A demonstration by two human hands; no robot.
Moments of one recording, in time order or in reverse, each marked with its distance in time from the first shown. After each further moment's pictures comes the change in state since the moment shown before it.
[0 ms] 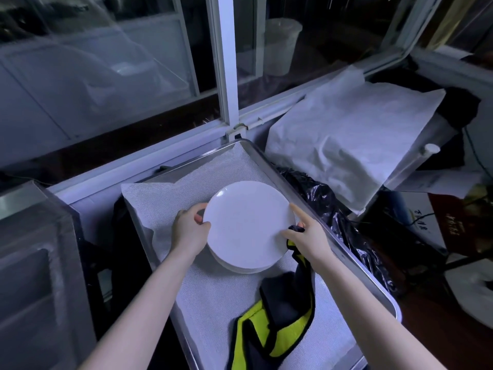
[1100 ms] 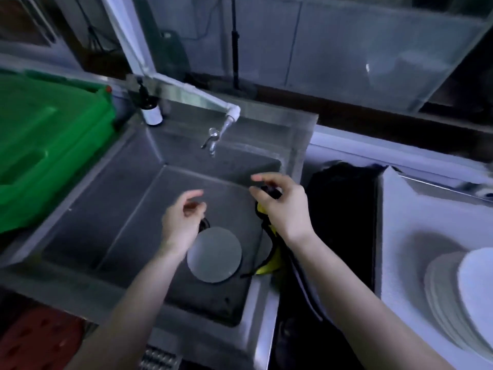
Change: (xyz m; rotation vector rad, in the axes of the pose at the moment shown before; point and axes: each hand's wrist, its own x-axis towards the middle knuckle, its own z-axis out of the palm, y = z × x) left_hand -0.223 -0.280 -0.308 -0.421 0.832 -0.337; right_hand -0.221 -0.193 0.390 0.000 -0.753 -0.483
